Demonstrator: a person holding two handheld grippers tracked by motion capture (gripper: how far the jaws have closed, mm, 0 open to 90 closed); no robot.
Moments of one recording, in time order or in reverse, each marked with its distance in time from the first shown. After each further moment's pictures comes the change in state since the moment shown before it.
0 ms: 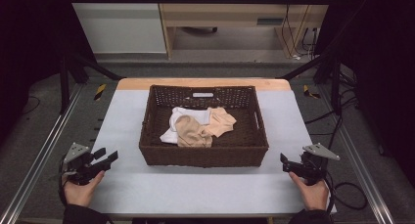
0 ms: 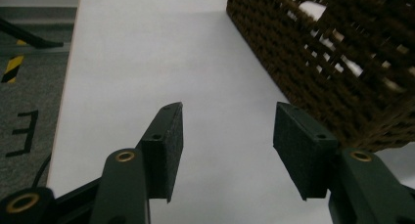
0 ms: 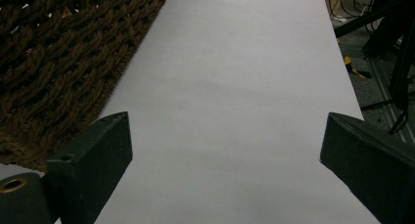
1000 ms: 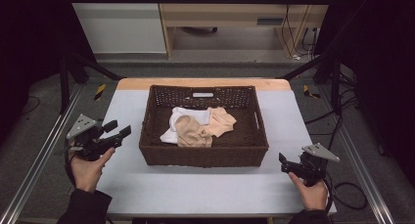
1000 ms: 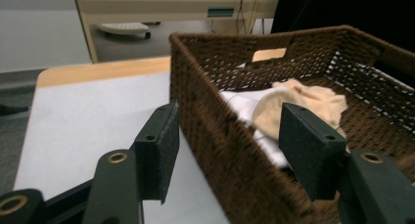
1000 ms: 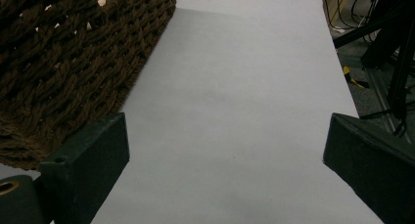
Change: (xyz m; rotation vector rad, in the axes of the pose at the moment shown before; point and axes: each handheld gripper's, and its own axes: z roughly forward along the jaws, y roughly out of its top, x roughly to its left) left arm -0.054 0.091 0.000 -0.127 -0.114 0.096; right arm 0.007 0.004 -0.007 -0.032 0.000 -0.011
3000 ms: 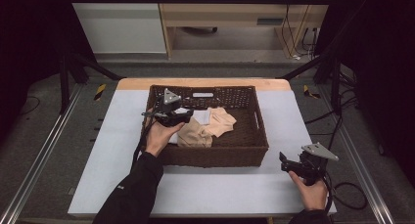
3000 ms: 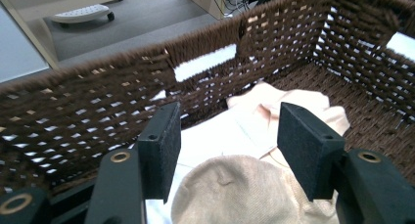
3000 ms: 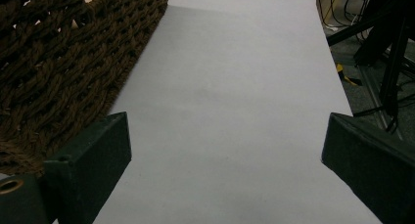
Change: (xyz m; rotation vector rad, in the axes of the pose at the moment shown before) left arm -0.089 0.025 0.177 0.180 -0.051 0.166; right arm -0.001 0.000 0.004 0.006 -0.023 0.003
